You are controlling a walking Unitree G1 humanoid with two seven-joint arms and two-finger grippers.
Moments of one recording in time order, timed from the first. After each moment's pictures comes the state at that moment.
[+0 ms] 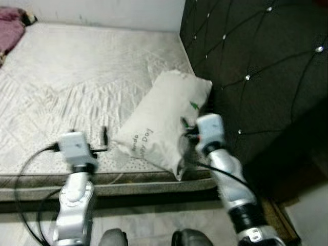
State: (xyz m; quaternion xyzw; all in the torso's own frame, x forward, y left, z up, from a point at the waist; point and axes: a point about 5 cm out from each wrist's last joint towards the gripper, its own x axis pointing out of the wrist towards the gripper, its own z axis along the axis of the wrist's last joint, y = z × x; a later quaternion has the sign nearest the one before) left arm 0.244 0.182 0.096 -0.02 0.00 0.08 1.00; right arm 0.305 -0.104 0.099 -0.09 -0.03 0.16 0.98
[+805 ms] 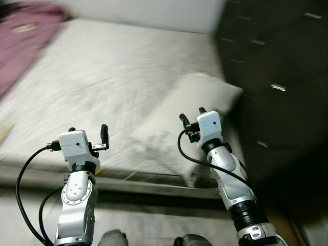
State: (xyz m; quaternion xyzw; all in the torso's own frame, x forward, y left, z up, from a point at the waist) left arm 0.248 0.178 0.098 -0.03 -0.01 0.07 1.00; right arm 0.309 -0.110 0.103 -0.09 -0.03 0.14 0.98
